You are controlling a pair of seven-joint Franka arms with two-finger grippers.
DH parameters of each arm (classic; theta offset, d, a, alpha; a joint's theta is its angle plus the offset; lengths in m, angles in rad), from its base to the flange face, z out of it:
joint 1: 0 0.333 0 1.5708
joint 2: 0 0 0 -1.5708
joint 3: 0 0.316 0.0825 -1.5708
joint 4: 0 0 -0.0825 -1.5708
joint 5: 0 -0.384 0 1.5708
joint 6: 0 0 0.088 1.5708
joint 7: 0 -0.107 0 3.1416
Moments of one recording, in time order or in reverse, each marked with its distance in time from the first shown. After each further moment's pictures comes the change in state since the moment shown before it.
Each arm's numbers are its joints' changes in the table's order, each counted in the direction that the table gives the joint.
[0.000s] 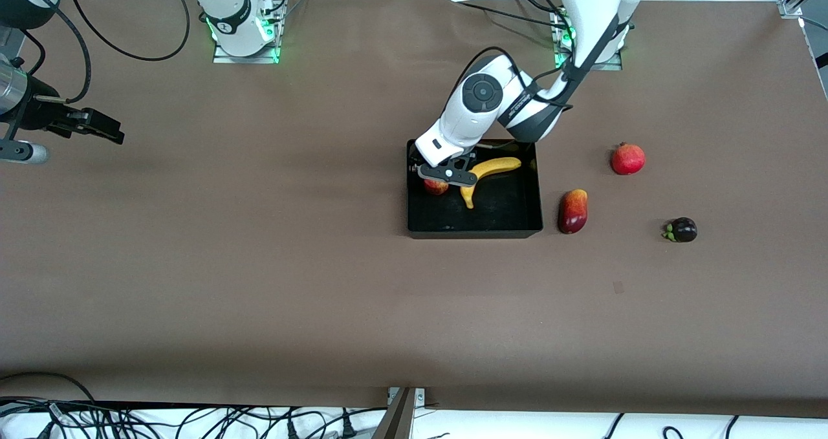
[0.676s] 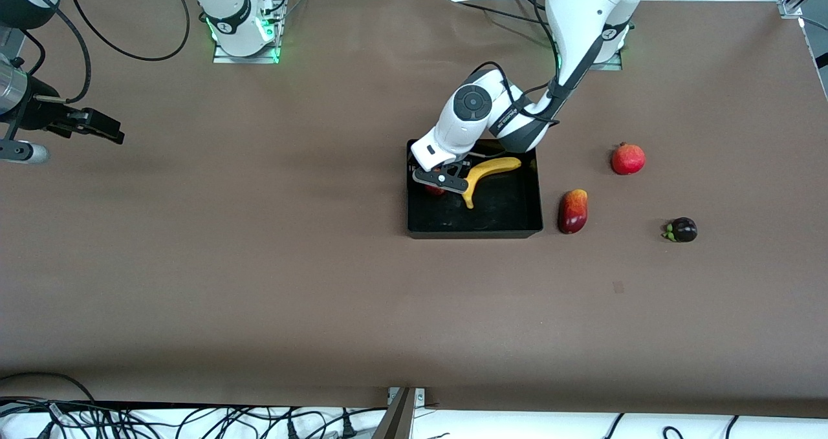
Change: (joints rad) left arm -0.026 -0.081 0.021 -0.001 -0.083 -0.078 -0.003; right arm 0.000 0.000 0.000 0.000 0.000 0.000 0.000
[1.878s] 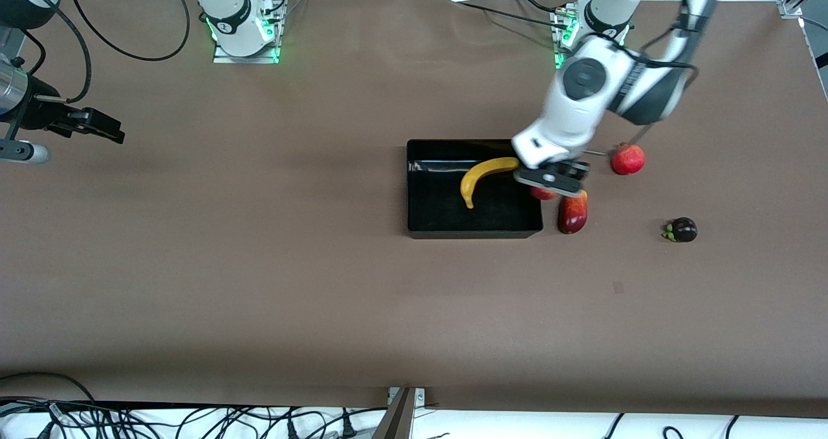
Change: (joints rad) left arm 0.426 0.437 -0.013 0.265 -0.139 0.269 -0.456; right arm 0.000 0.000 0.000 0.000 0.000 0.004 0.000
